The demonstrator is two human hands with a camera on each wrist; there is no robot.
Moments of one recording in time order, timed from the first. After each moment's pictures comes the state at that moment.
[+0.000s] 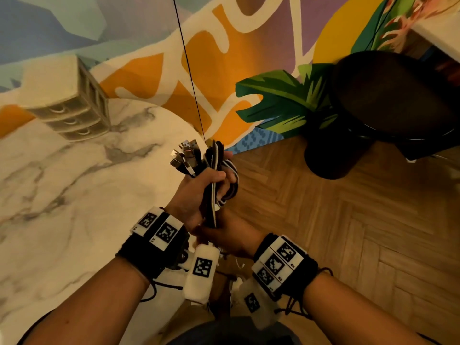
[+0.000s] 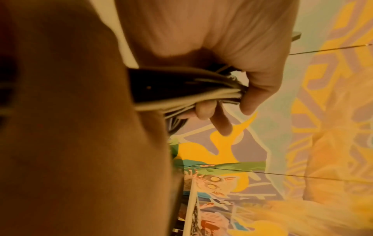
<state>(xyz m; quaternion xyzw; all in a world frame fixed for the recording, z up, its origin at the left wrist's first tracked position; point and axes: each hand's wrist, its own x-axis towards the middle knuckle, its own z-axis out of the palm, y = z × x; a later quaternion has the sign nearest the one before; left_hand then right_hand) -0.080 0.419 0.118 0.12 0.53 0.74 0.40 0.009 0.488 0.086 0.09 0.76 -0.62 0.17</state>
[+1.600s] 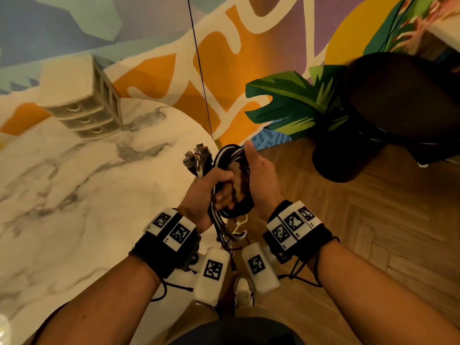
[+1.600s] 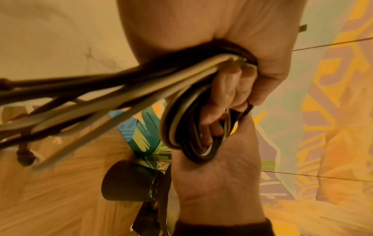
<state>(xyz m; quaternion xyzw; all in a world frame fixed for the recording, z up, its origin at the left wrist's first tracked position) -0.086 0.412 0.107 0.06 0.51 0.73 0.45 -0.039 0.519 0.118 0.33 0.57 -0.74 -0.13</state>
